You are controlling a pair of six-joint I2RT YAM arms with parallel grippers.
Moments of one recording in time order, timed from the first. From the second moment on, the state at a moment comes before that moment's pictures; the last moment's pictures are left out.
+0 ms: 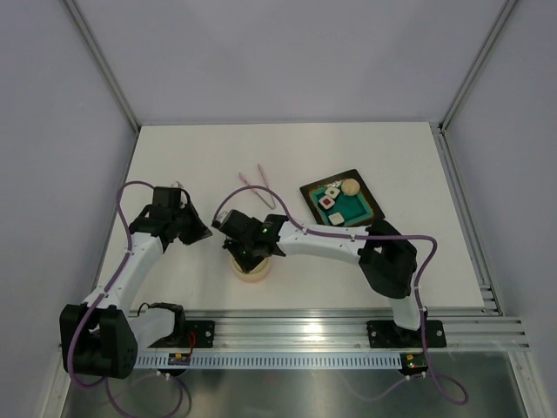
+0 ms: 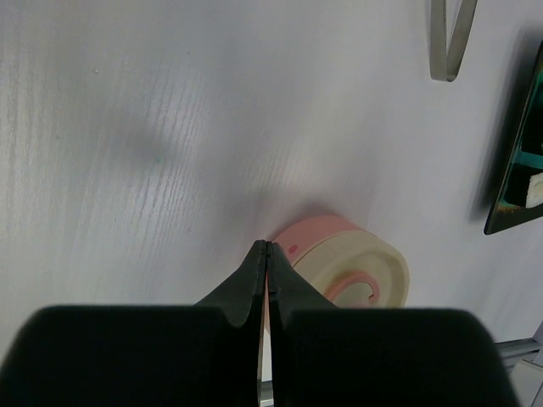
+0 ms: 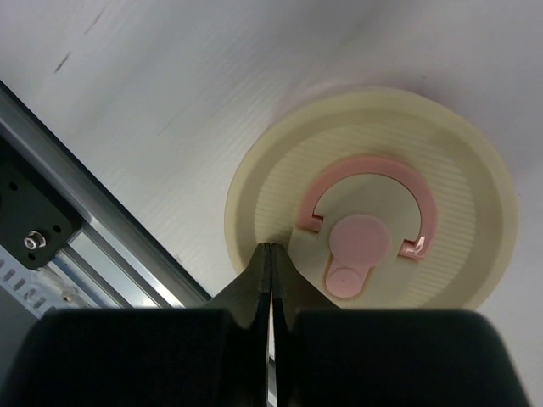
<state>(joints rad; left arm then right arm) -0.10 1.10 0.74 -0.59 0.18 -0.64 1.16 1.99 1.56 -0.59 -0.03 0.35</state>
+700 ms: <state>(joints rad) -0.10 1.01 0.79 -0.60 0.16 -0.60 0.75 1.50 1.31 -0.62 0.29 0.44</state>
